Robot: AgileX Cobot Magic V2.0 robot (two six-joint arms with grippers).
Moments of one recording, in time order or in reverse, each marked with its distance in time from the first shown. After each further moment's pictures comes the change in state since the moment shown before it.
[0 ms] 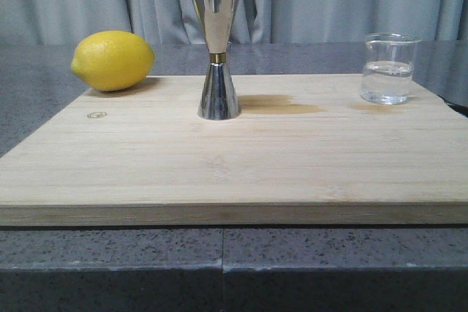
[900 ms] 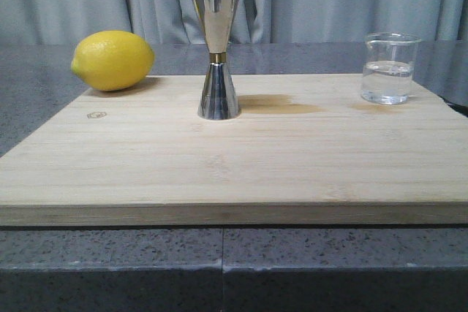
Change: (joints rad) left arm 0.000 0.216 -0.240 -0.122 0.432 0.201; right arm 0.000 0.174 -0.156 0.008 0.262 -0.009
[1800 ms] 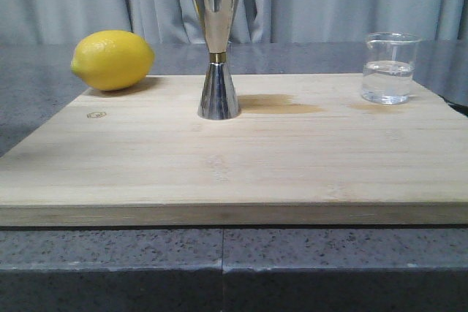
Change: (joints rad) left arm -0.031 0.679 0.032 -1.258 0.113 1.456; right arm 0.000 0.255 -0.046 0.126 0.062 -0.108
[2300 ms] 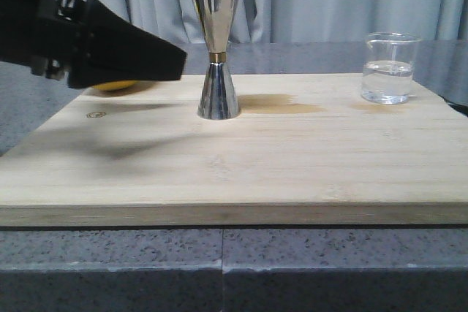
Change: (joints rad) left arm -0.223 0.369 -0.025 -0.296 0.042 0.473; right arm 0.000 0.000 0.000 0.000 -0.023 -0.001
